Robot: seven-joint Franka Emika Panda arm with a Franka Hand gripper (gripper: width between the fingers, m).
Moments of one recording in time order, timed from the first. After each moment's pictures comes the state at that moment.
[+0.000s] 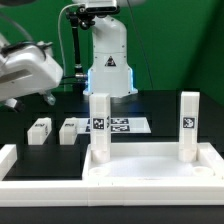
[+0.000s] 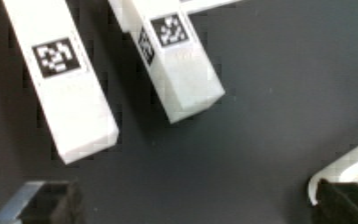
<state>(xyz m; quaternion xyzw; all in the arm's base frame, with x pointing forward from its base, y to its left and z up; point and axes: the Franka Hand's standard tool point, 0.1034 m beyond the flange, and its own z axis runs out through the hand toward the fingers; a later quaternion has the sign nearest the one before) 0.474 -0.180 0.087 -0.92 0.19 0.28 0.21</state>
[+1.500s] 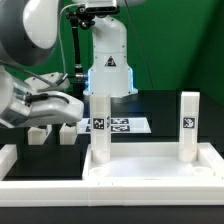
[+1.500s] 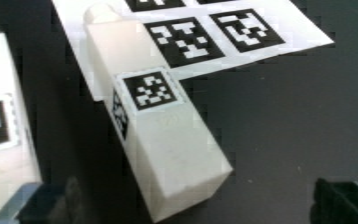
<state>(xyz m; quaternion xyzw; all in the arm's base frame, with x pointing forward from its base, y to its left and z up) 0.448 -0.138 0.035 -0.86 0.18 0.42 0.22</state>
